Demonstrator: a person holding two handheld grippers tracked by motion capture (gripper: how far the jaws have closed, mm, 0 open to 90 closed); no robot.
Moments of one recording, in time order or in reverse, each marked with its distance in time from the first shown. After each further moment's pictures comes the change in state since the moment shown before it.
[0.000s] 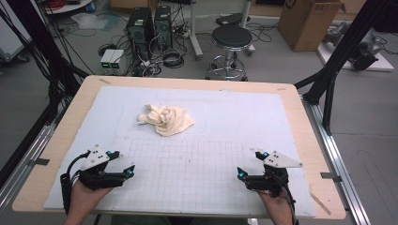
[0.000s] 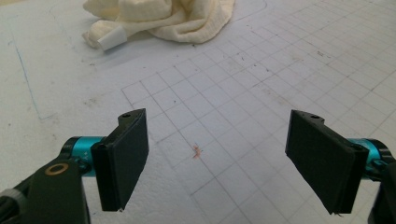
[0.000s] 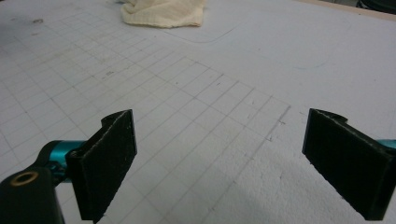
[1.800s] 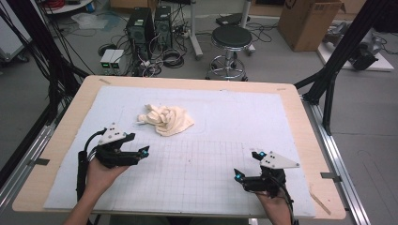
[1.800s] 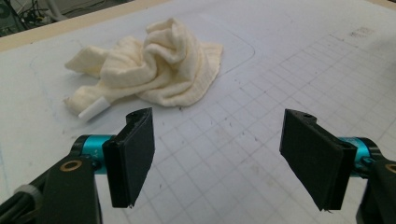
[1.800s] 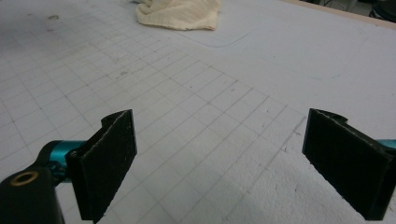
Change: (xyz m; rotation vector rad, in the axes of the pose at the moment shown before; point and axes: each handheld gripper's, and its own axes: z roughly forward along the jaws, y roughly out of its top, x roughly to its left) left arm -0.006 0.070 0.036 -0.006 -0.042 0.012; right arm 0.007 0.004 0.002 -0.009 0.035 -0.046
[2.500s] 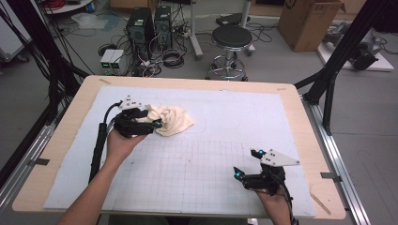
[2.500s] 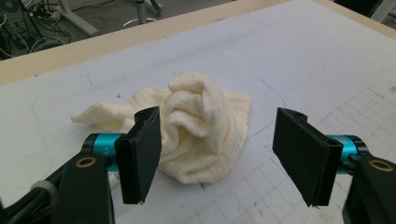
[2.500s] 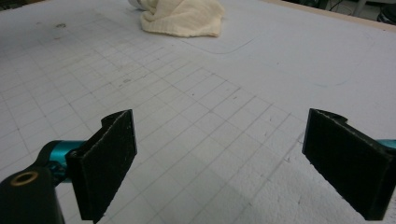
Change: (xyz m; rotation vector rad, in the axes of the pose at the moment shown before) left arm 0.026 0.056 0.056 -0.010 0.044 -0.071; right arm -0.005 0.002 0.003 -0.024 0.025 0.012
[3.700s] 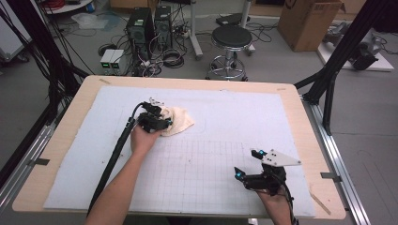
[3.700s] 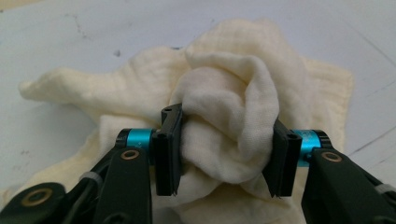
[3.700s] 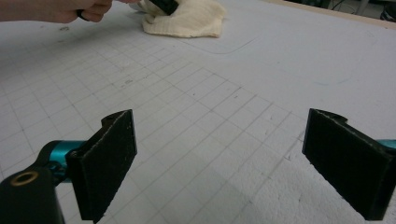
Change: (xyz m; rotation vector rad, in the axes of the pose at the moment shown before) left arm 0.008 -0.023 0.098 0.214 0.168 -0.049; right arm -0.002 -0.001 -0.001 -0.004 0.013 0.008
